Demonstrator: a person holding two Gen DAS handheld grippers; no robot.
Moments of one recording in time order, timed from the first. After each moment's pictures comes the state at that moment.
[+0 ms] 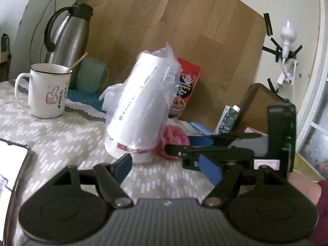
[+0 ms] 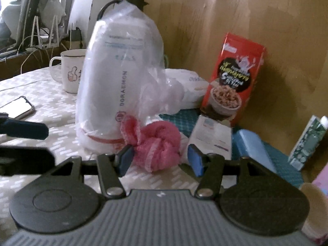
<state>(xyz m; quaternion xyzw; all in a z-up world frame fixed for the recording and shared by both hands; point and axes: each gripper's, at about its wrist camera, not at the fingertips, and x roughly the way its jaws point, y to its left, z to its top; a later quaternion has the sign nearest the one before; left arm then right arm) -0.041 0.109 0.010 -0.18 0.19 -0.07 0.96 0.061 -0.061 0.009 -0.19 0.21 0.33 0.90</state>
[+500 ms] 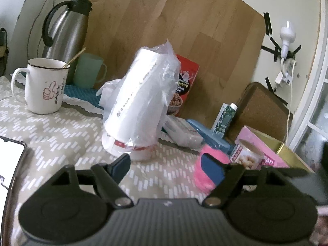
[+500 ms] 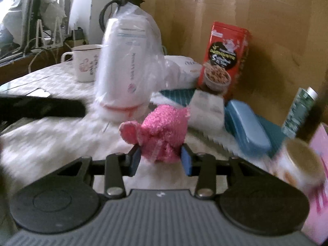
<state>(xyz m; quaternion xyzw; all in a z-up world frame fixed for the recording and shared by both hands) -0.038 0.111 0.009 -0.18 0.21 -0.09 0.96 -0.007 -0.115 0.006 -0.17 0.23 0.33 0.90</state>
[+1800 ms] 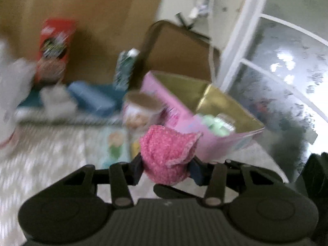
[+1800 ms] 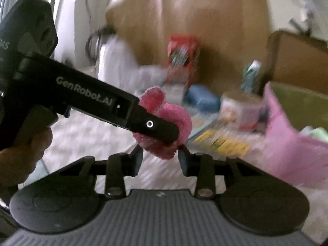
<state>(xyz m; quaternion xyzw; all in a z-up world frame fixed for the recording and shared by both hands) -0.017 -0.045 0.063 -0.09 0.31 -0.31 0.90 -0.095 -0.206 0.007 -0.06 0.15 0.25 0.95</state>
